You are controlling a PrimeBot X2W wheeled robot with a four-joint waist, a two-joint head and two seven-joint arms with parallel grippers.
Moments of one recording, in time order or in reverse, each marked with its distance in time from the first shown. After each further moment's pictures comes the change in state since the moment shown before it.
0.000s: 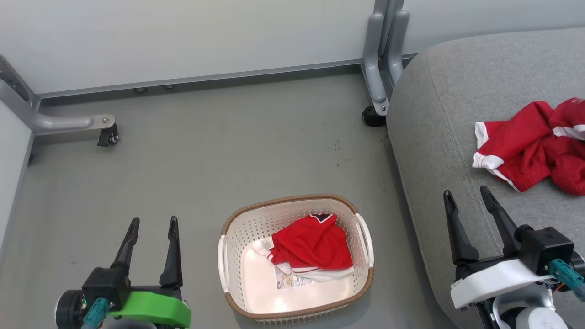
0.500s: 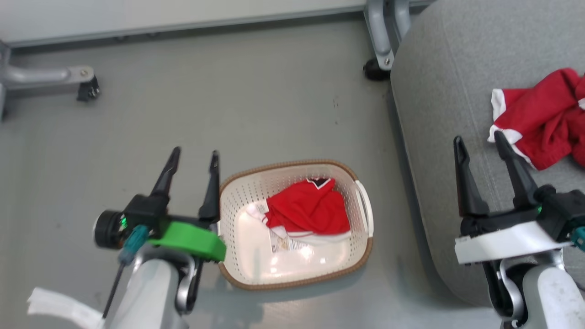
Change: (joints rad) left arm -0.278 -0.067 -0.087 0.128 0.041 -0.043 -0.001; right arm -0.133 -0.004 -0.005 -0.062 0.004 0.000 -0.033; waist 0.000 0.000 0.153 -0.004
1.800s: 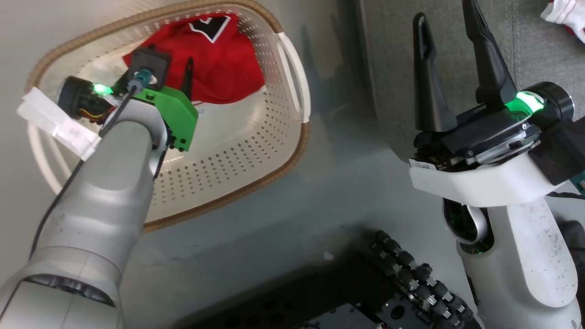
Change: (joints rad) left arm -0.777 0.045 -0.339 0.865 -0.042 0.017 0.061; right arm -0.390 0.025 0.198 -0.013 0.088 0.000 -0.155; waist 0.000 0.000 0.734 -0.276
